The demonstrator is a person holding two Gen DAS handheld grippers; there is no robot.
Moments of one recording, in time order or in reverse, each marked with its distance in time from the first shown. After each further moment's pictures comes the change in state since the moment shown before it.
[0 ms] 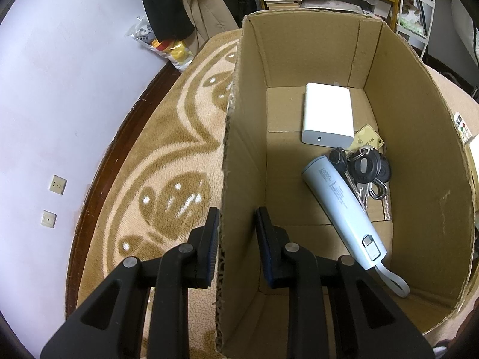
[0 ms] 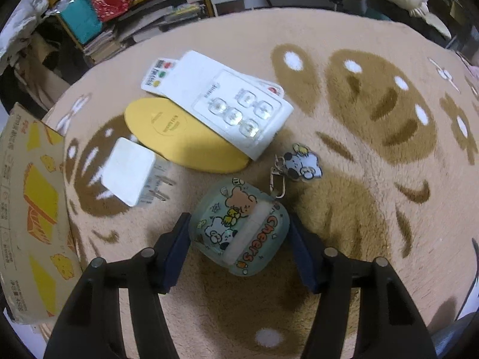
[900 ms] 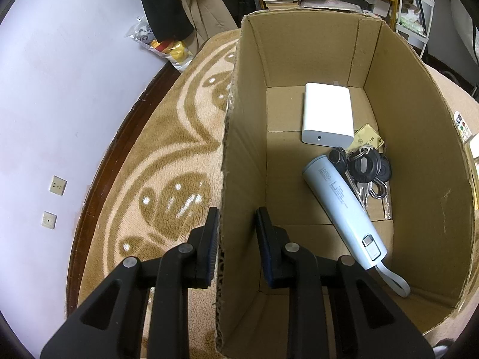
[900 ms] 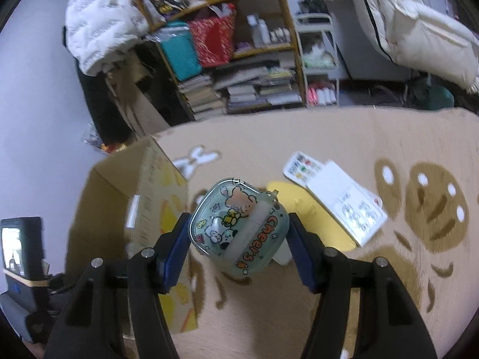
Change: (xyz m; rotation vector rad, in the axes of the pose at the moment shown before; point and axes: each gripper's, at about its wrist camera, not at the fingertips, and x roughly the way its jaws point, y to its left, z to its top) left arm 0.000 -0.001 0.000 0.001 0.001 -0.002; right arm -0.088 0.086 0.010 -0.232 -0.314 0.297
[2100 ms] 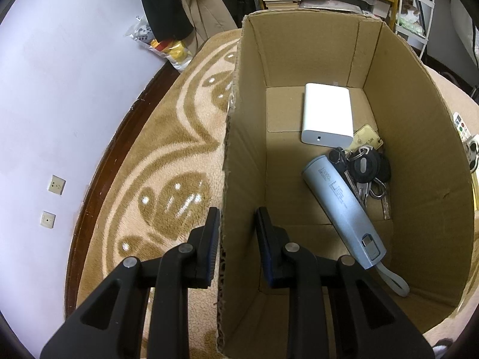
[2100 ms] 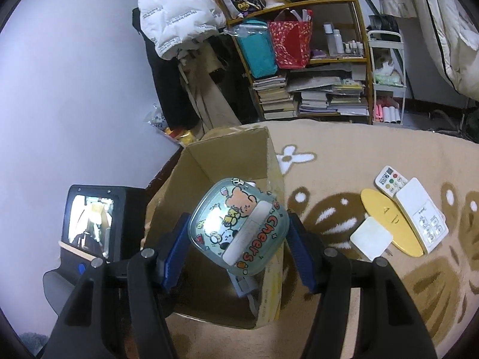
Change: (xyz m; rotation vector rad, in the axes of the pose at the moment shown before) left arm 0.000 0.004 0.001 0.000 0.000 -0.006; right arm -0.016 0.080 -0.017 -0.148 0.003 0.264
